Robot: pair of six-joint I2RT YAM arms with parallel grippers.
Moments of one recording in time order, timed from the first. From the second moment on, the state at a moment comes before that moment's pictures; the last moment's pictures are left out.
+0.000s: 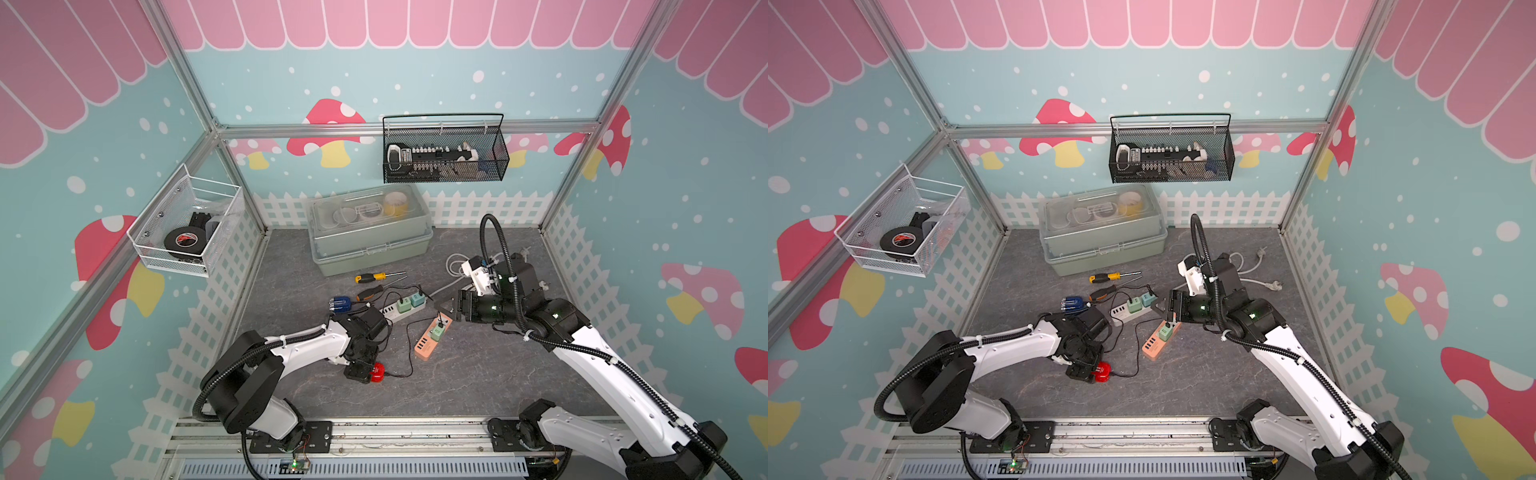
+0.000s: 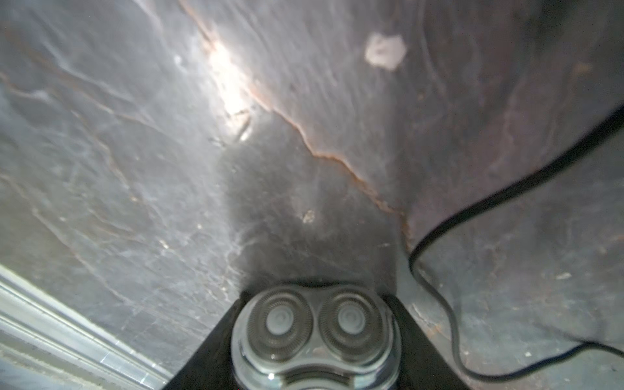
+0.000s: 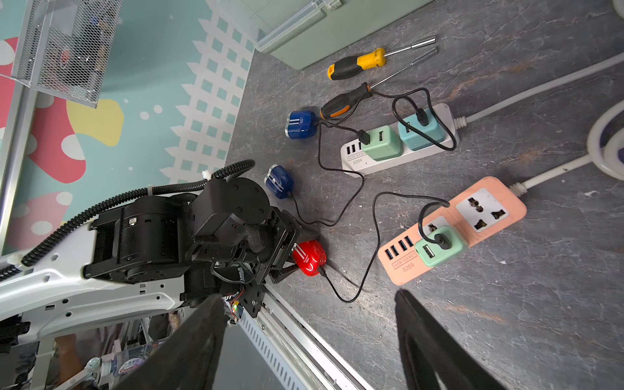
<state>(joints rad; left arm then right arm) -0.74 1.53 0.81 -0.77 0.15 -2.07 0.53 1.05 1.08 -0.71 -0.43 0.59</state>
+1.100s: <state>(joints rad) -0.02 1.03 0.97 -0.90 -0.50 -1.14 0.34 0.96 0.90 -0.61 0.76 0.42</state>
